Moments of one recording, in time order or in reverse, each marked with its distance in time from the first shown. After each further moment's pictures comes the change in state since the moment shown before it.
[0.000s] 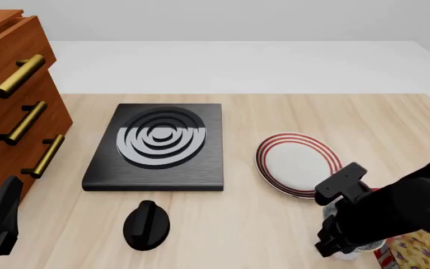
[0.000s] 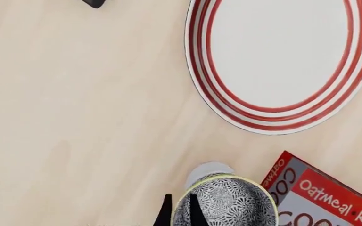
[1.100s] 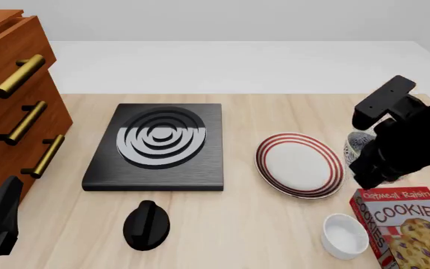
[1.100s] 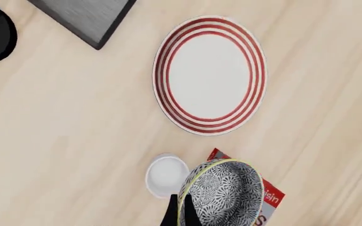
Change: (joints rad) left arm 0.000 0.000 0.000 0.000 0.000; right arm -0.141 -0.120 -0.435 0.429 -0.227
